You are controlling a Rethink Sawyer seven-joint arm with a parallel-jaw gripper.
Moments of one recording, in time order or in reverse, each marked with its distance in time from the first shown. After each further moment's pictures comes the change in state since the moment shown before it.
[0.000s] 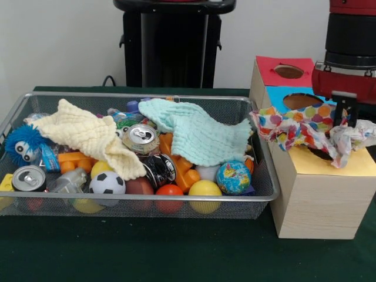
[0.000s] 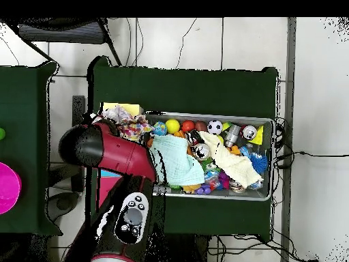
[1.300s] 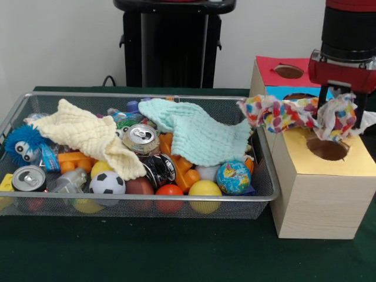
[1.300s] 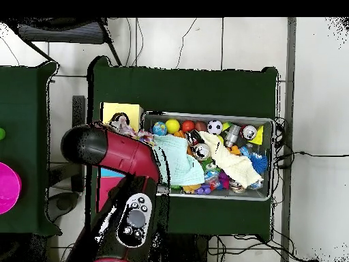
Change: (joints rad) arm 0.002 -0.017 -0.025 -0.007 -0.001 0.223 0.000
